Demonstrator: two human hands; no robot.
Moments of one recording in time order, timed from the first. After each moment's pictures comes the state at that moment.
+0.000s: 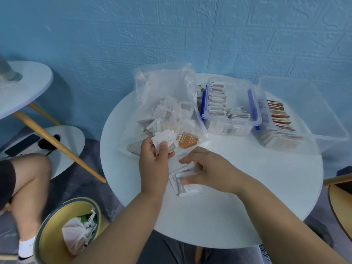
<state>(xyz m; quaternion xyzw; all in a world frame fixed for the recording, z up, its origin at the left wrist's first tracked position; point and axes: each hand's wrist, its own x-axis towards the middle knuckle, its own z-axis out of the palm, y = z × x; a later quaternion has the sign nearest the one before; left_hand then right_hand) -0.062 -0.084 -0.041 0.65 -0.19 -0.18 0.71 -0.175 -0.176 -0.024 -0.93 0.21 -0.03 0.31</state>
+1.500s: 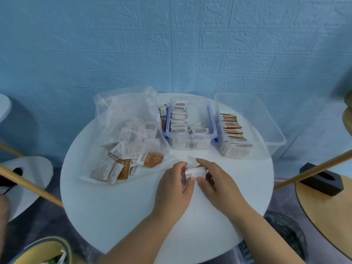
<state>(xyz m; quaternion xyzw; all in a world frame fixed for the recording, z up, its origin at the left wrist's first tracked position) -0.134 -0.125 -0.057 0.73 -0.54 -0.10 0.41 -0.261 -0.198 -0.058 -0.86 0.34 -0.28 0.27</state>
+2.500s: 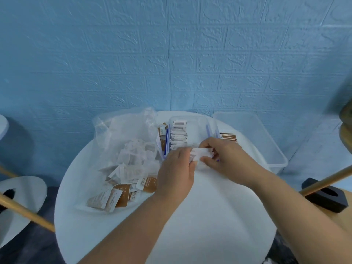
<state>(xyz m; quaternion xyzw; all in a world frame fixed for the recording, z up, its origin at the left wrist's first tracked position) -0.111 -0.180 0.006 0.70 -0.61 0.04 0.37 -0.242 -0.256 0.052 -0.91 0.30 -0.20 0.20</state>
